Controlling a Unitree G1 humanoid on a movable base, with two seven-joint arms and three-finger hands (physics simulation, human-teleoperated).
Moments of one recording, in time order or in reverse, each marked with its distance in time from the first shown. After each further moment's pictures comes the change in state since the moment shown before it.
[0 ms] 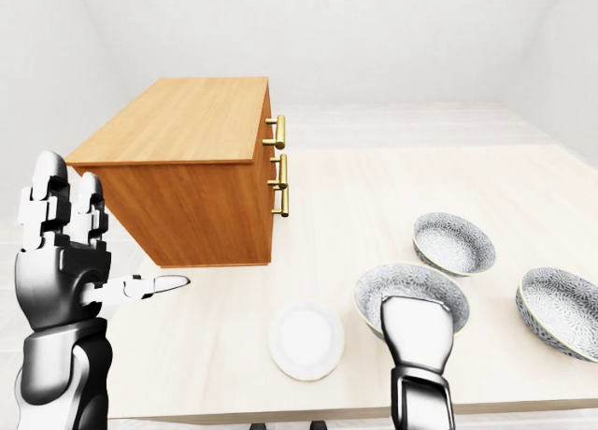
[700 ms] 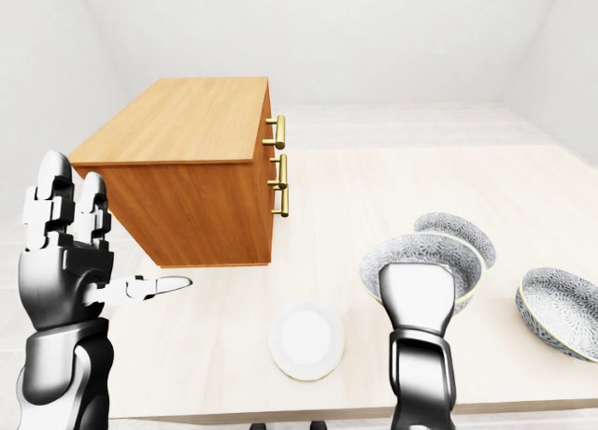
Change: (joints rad) left arm 0.002 0.001 -0.009 -0.001 0.005 0.000 -0.007; right arm -0.197 -0.092 0.037 -0.100 -0.205 0.000 0.281
